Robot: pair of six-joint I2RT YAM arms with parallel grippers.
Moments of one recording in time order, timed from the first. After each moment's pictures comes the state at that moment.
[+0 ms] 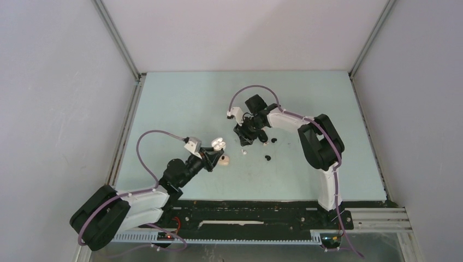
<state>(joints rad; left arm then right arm) -0.66 1.06 0.04 1.02 0.06 -0.31 0.59 2.07 1.45 -0.50 -0.50 -0.45</state>
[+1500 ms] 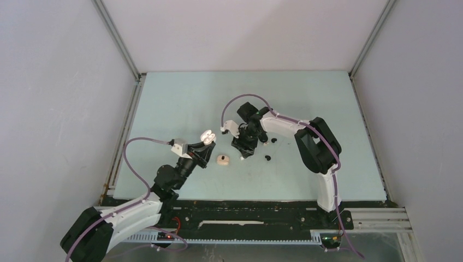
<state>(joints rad) -0.66 0.79 0.01 0.98 -0.08 -0.30 0.69 2.06 1.47 -0.71 -0.42 -0.59</state>
